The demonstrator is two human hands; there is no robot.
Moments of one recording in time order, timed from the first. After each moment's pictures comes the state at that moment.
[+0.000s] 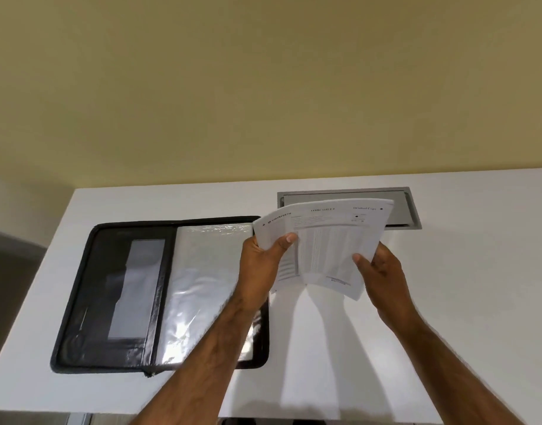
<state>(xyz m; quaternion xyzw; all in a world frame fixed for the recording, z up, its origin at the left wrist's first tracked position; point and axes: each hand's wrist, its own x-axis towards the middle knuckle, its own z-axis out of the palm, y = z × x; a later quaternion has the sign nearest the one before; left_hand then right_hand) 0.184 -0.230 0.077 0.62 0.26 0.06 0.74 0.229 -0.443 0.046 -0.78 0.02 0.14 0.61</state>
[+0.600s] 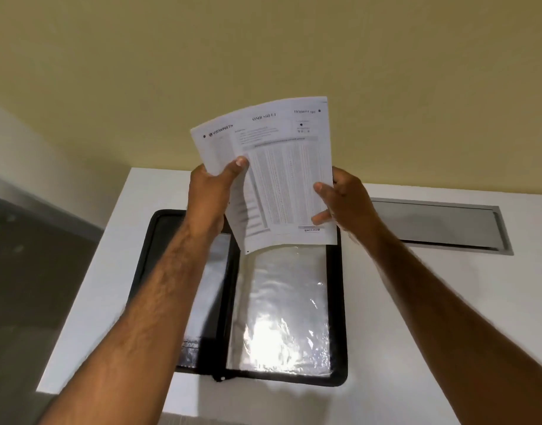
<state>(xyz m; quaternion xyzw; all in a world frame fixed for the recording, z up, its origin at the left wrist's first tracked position) 0.209 0.055 0.116 0.61 0.30 0.19 0.71 0.300 -0.156 0.096 -0.80 -0.11 0.21 0.55</state>
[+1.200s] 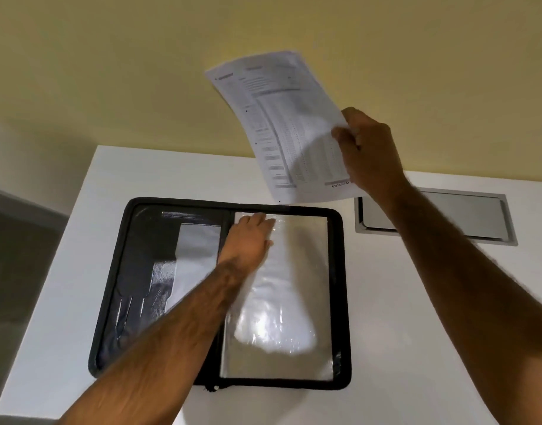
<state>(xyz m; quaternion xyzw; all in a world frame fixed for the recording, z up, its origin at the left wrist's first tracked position) 0.199 0.031 -0.090 0.99 0.06 -0.10 0.12 0.363 -0.137 0.091 -0.90 -0.25 -0.01 0.34</state>
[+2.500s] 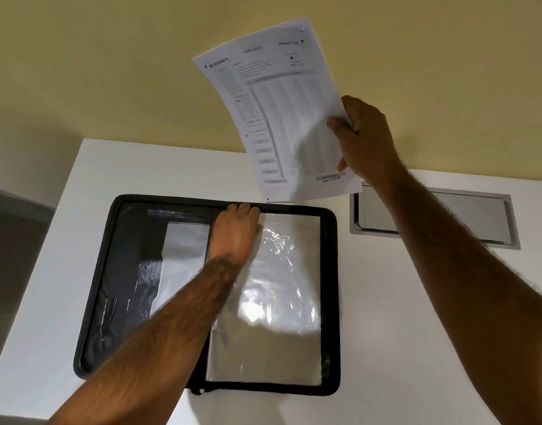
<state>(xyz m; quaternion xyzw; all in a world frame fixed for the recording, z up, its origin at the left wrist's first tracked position) 0.216 0.028 -0.080 0.99 0.10 0.00 0.06 0.407 -0.143 0.066 -0.87 -0.21 0.07 0.44</state>
